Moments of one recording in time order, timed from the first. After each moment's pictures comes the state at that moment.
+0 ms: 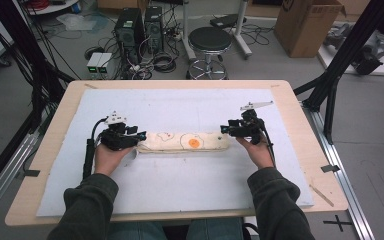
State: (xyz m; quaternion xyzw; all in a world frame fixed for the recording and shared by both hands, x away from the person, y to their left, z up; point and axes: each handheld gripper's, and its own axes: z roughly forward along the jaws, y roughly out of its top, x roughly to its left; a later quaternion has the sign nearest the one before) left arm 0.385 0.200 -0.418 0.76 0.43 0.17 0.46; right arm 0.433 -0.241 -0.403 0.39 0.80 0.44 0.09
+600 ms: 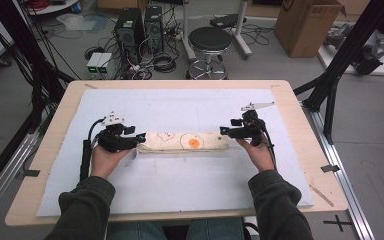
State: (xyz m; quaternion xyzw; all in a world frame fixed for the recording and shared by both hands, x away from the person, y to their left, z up) left arm 0.373 0.202 -0.407 0.76 0.42 0.17 0.47; right arm 0.424 -0.239 -0.396 0.39 0.80 0.45 0.09
